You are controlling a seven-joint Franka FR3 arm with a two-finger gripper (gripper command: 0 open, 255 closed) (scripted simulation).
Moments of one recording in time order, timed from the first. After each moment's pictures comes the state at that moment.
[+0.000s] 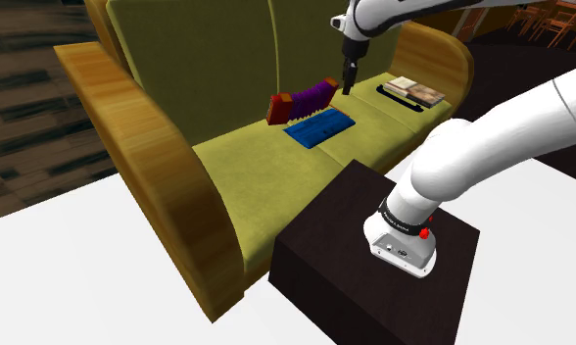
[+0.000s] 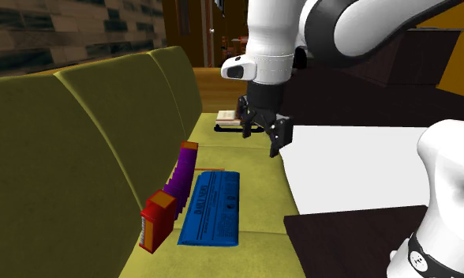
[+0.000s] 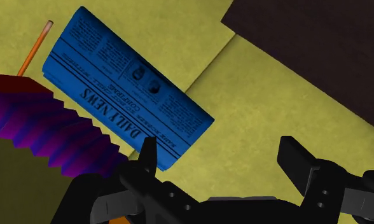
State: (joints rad) arm 0.03 -0.53 -0.41 -2.51 -0.39 2.04 -0.72
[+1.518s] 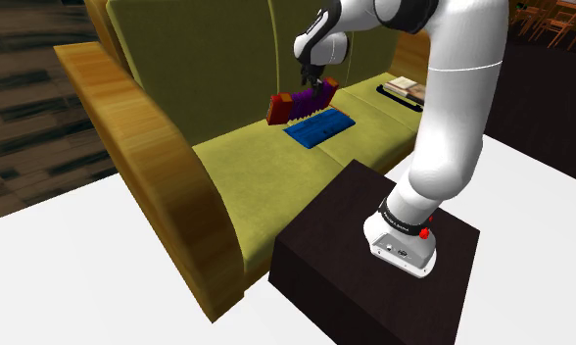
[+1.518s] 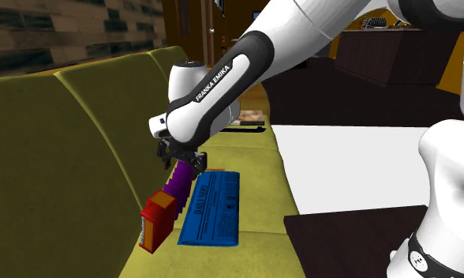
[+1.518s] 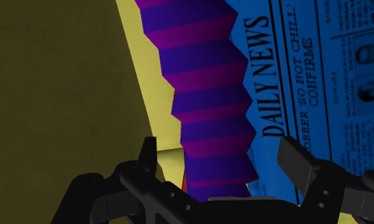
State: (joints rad) arm -0.01 0.40 -0.50 -2.03 0.23 2.60 -1.82
